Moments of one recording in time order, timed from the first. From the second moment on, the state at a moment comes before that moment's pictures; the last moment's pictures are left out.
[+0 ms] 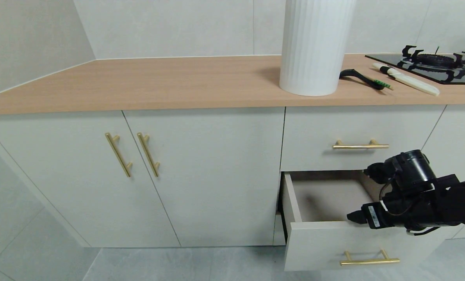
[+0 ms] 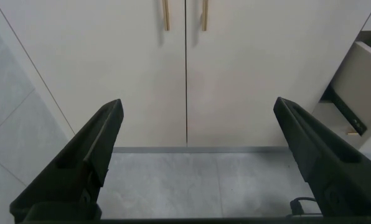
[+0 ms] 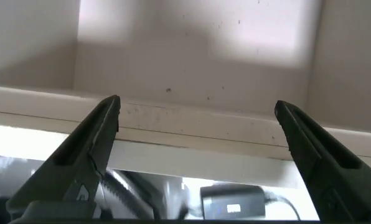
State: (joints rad) left arm 0.00 0.00 0.00 0.00 0.01 -0.01; right arm 0.26 1.79 -0.77 -0.08 -0.12 0.07
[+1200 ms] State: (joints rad) left arm 0.00 0.00 0.00 0.00 0.01 -0.01; right arm 0.28 1.73 -0.87 0.50 -0.04 -0.11
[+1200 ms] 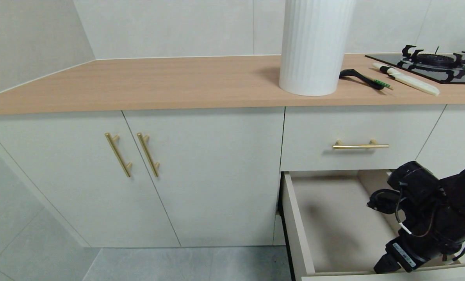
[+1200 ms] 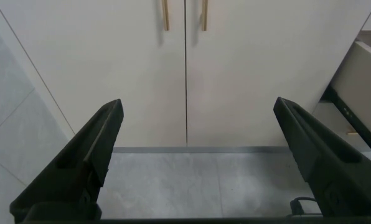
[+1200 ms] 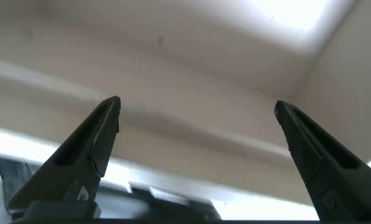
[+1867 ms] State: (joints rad) left arm 0.00 0.00 0.00 0.00 0.01 -0.01; right arm 0.32 1.74 -0.87 0.62 -0.05 -0.15
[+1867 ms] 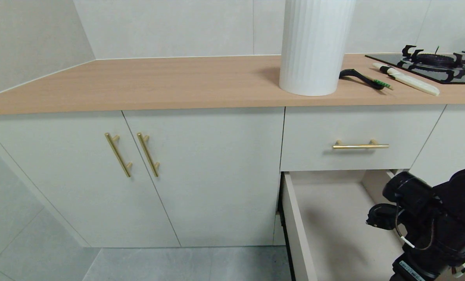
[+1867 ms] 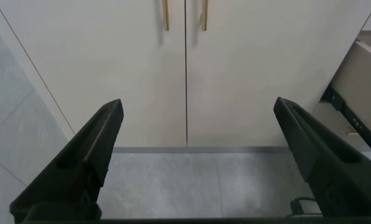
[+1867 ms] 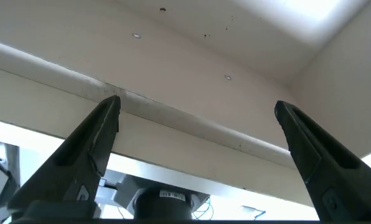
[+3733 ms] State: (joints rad) left arm 0.00 0.00 0.00 0.00 0.01 -0.01; right arm 0.27 1.52 -0.86 0.13 -0.09 0.04
